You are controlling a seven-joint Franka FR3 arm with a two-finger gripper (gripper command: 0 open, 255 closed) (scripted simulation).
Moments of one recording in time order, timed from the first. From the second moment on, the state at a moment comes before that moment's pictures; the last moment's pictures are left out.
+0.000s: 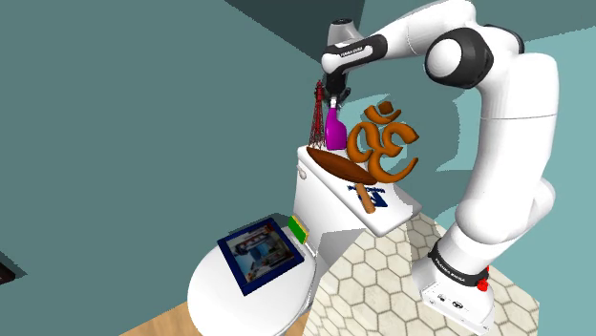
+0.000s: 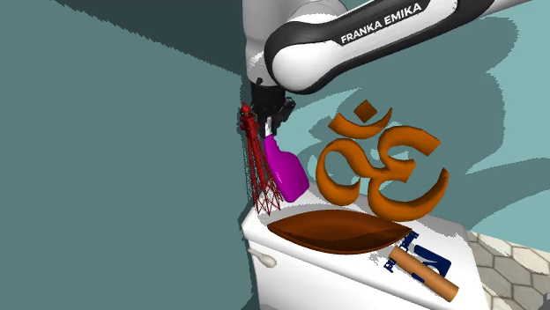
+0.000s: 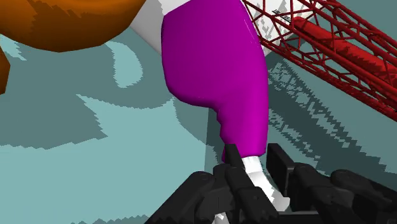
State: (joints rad) arm -0.31 0.46 -0.05 -1.54 -0.23 2.14 0.75
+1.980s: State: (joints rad) arm -0.39 0.45 0.00 -1.56 -0.16 2.15 0.63
